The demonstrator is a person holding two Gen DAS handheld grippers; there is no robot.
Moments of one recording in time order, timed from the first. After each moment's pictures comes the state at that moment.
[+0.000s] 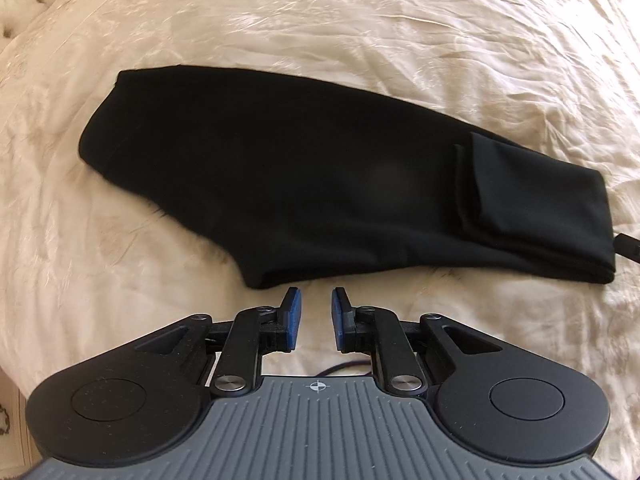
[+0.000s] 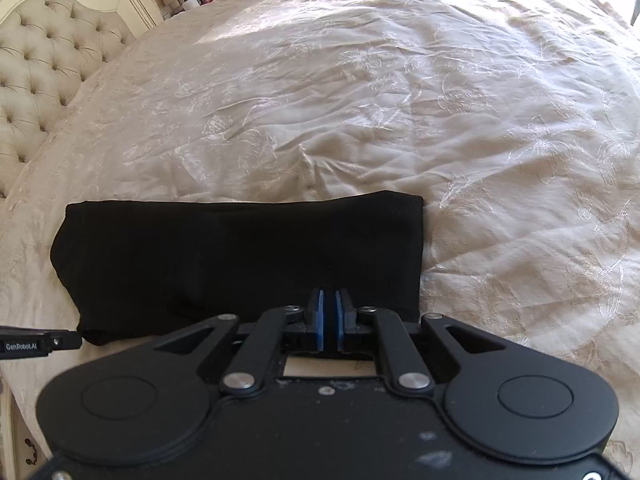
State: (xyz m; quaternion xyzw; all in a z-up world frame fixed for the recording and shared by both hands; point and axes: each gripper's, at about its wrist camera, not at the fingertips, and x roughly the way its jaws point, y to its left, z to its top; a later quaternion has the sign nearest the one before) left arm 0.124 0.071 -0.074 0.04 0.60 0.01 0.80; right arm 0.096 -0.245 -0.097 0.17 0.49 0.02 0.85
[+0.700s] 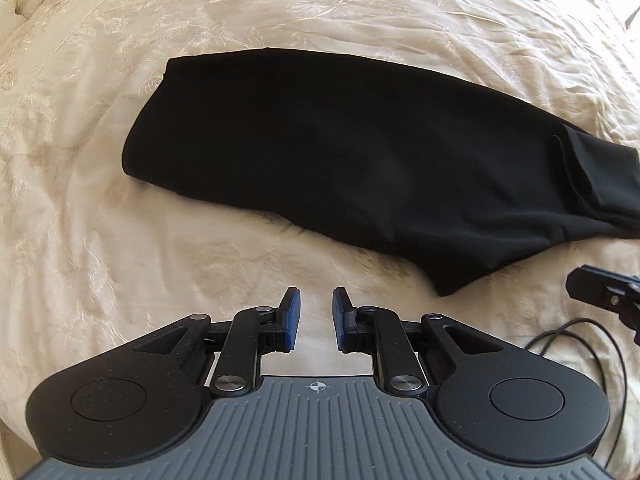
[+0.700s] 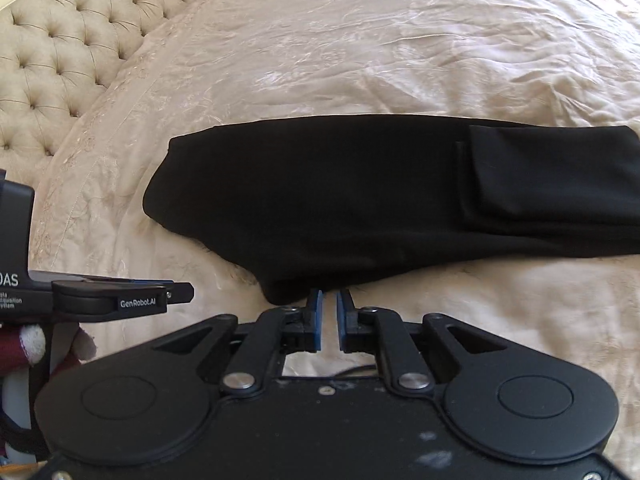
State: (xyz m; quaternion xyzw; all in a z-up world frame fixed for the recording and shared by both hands) left arm 0.151 0.216 -0.093 0.09 0.59 -0.06 0.80; right arm 0.087 0.003 -0.086 0.18 0.51 0.07 0.84
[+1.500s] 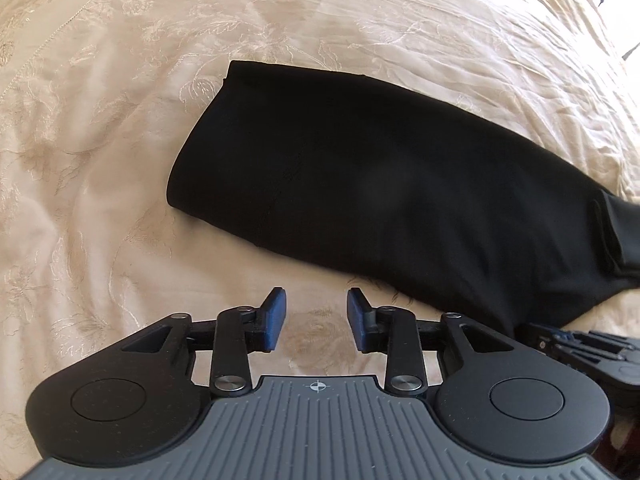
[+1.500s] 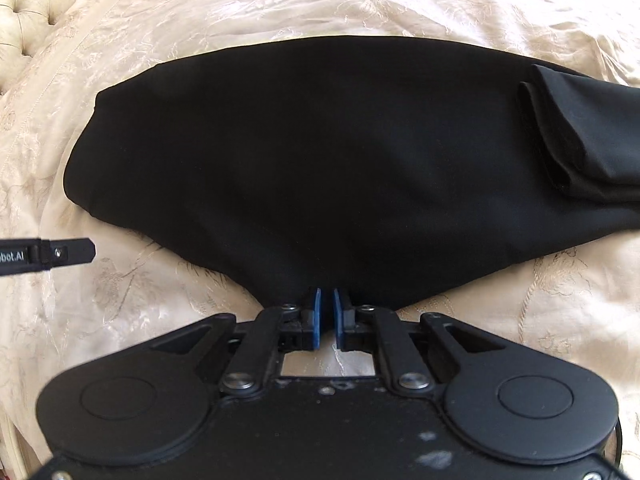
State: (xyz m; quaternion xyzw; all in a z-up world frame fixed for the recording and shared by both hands) left arm 0.207 0.302 -0.104 0.01 0.59 -0.09 0.80; right arm 0.130 0.063 -0.154 0.14 0.58 -0.02 0.80
